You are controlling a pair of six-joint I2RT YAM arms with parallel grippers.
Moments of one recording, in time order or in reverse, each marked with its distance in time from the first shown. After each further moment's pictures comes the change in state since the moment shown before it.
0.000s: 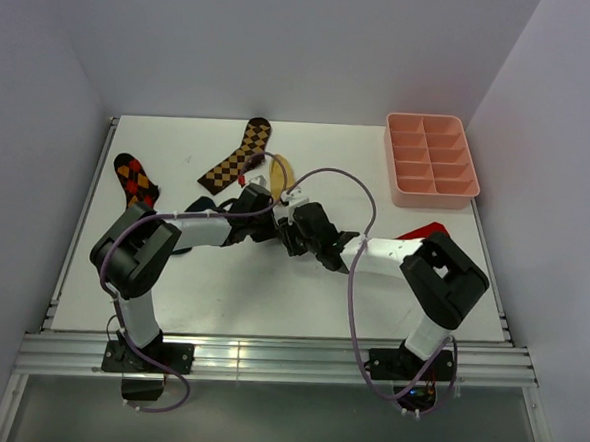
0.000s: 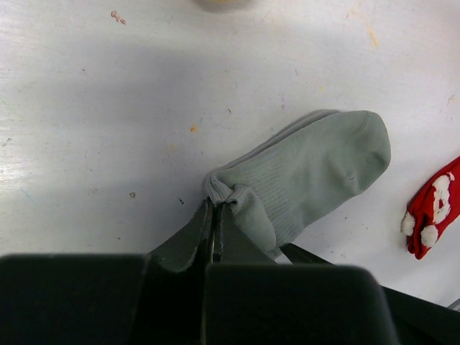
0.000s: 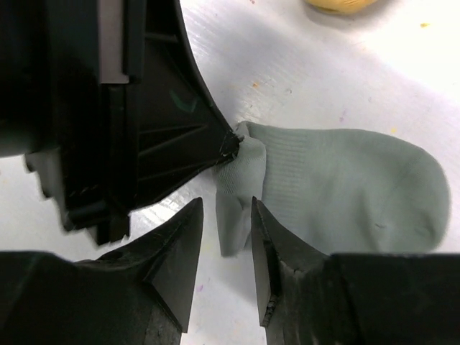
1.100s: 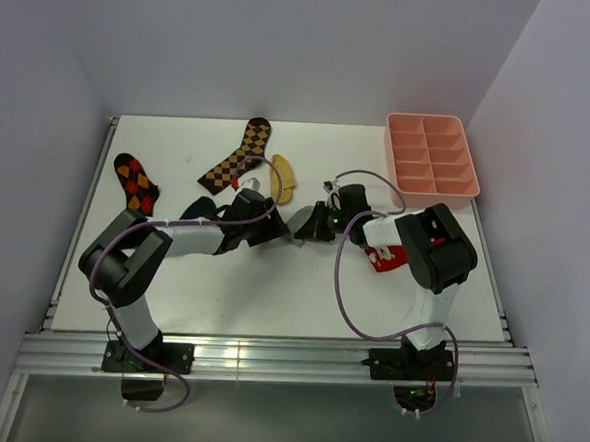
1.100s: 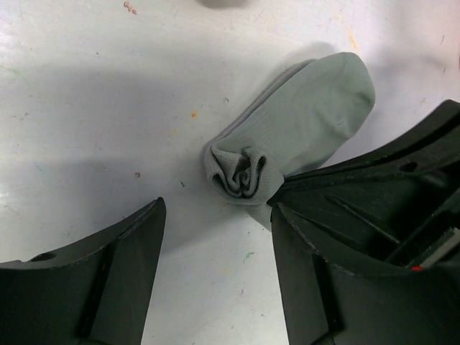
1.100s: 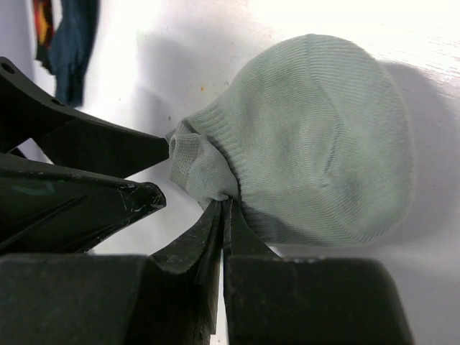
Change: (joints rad) left arm -0.003 -0.074 -0.102 0.096 -0.017 -0.039; right arm -0.378 0.214 0.011 0.146 -0.659 0.422
